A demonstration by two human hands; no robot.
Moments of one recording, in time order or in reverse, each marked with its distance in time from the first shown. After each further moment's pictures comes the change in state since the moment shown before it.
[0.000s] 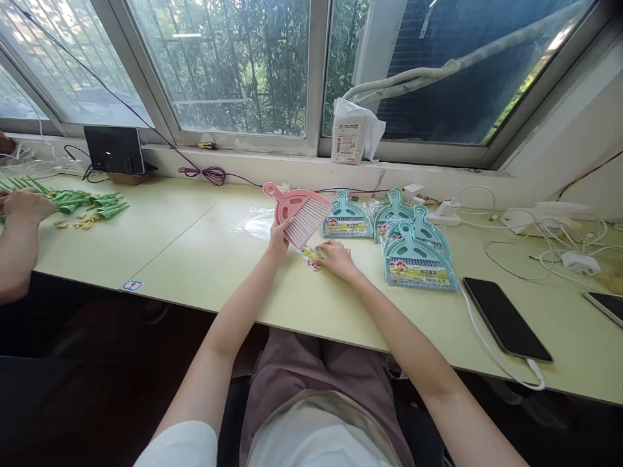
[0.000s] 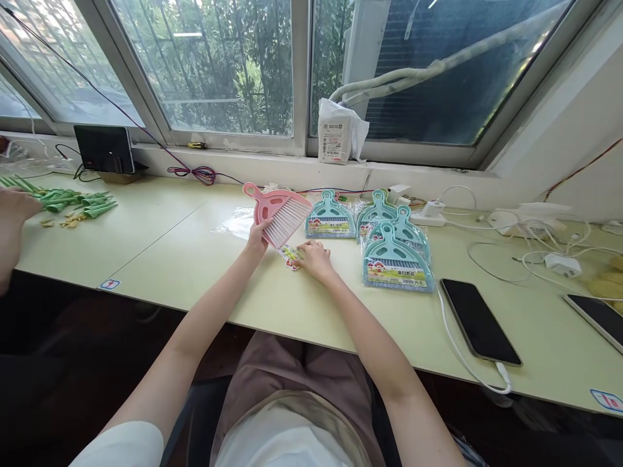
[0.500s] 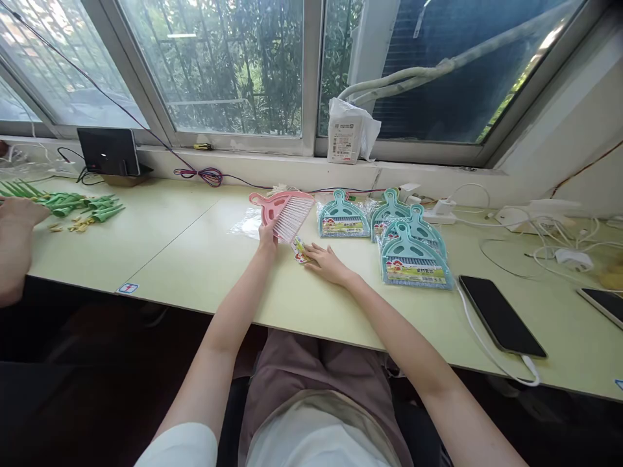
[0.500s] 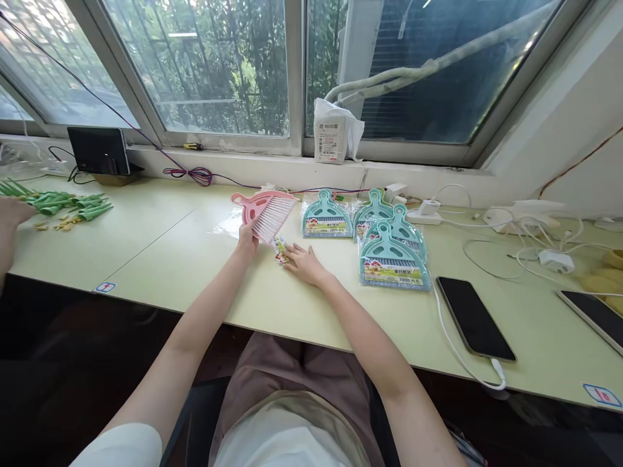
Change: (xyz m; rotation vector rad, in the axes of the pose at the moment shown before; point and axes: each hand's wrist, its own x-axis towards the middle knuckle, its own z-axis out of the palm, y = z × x) left_hand 0.019 0.006 -0.016 -0.010 0.189 0.081; right_hand -0.002 0.002 0.015 -0.023 -0.220 -0.338
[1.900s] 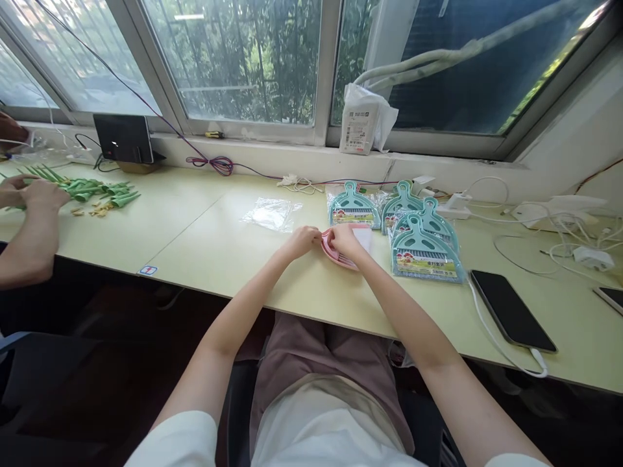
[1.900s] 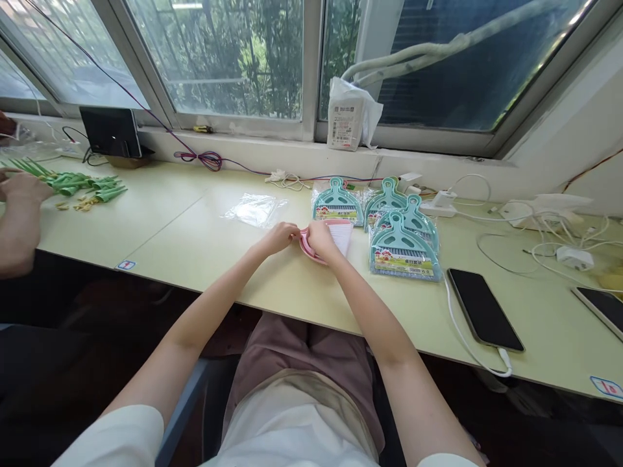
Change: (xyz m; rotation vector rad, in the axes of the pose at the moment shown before) left_hand -0.077 0.020 0.024 1.671 -1.054 0.574; right_hand 0.022 -0.015 -0.036 -0.071 0.139 0.355
